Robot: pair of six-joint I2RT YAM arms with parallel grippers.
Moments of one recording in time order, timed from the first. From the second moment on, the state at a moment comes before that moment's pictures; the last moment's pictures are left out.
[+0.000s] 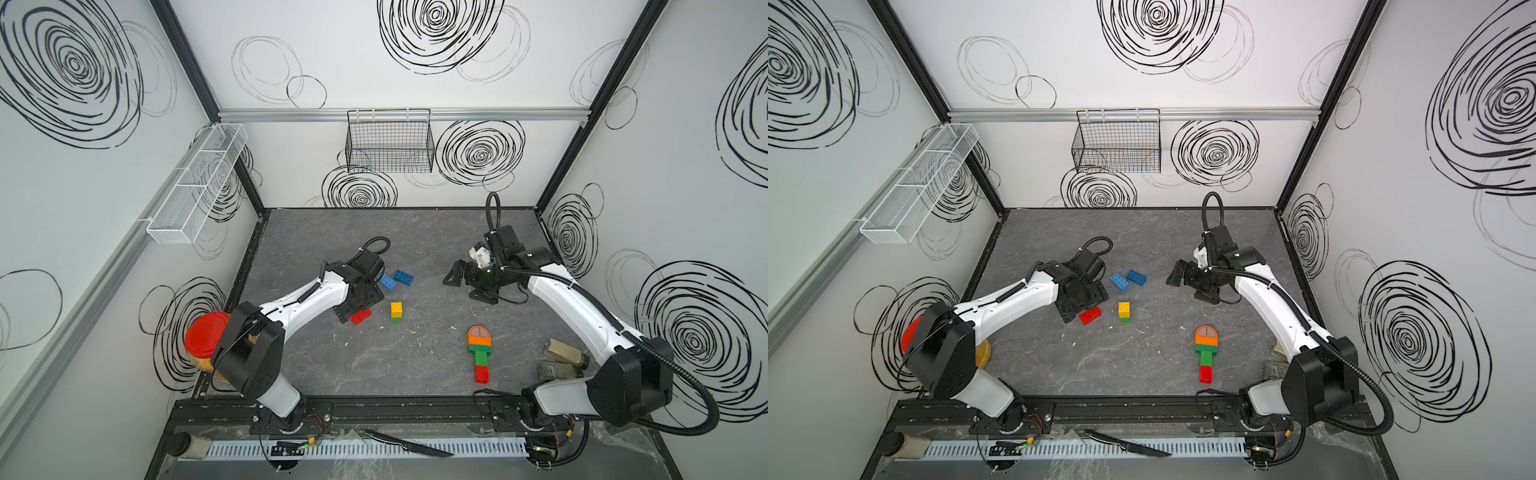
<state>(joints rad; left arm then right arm) -0.54 1.60 1.11 -0.86 -0.08 -1.13 0.36 1.38 1.19 -0.94 -0.44 0.57</state>
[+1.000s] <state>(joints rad) -0.50 1.77 1.17 -0.89 -0.02 -1.05 0.35 1.38 1.18 -0.94 -0.45 0.57</state>
